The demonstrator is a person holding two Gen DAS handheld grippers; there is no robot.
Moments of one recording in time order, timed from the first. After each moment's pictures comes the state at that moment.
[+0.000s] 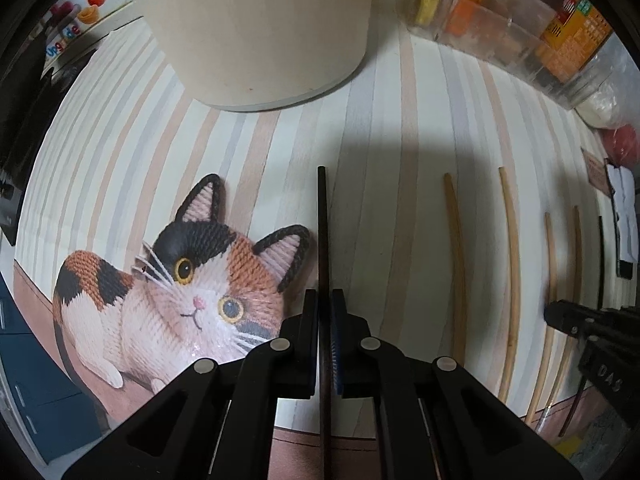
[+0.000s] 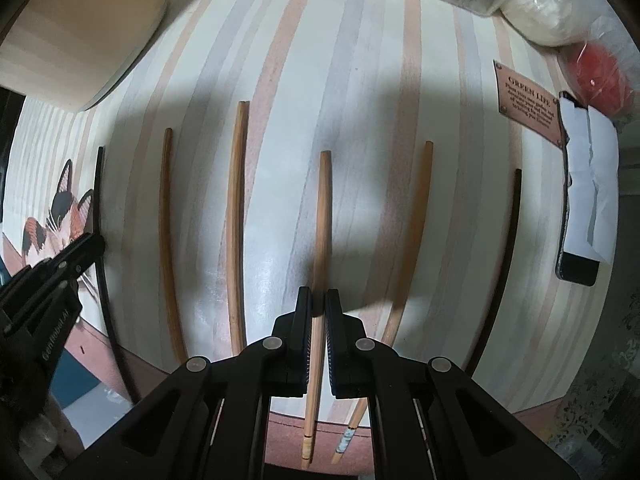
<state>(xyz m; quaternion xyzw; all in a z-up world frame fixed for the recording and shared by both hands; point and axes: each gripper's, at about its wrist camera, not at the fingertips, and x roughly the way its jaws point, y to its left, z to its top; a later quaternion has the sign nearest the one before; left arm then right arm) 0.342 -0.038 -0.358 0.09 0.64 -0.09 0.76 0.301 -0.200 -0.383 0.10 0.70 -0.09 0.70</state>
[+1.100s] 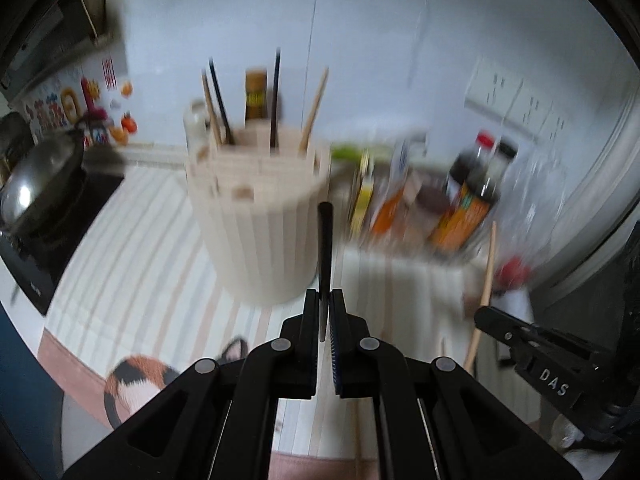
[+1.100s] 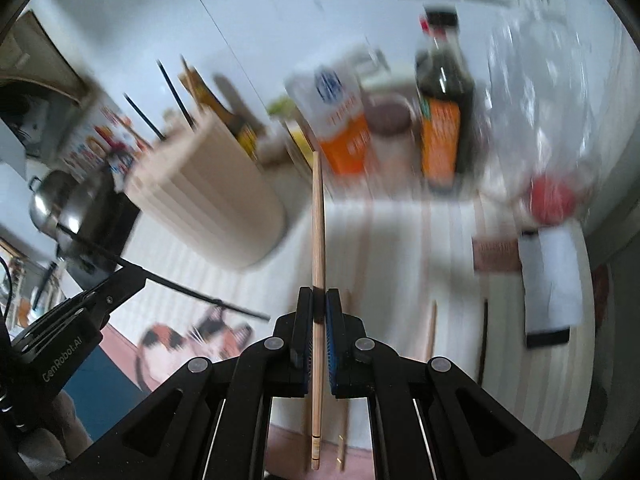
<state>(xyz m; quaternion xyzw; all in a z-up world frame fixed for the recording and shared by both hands) 0.337 -0.027 -0.144 0.00 0.45 -0.16 0.88 0.282 -0.192 -0.199 0.18 0.45 -0.04 0.88</state>
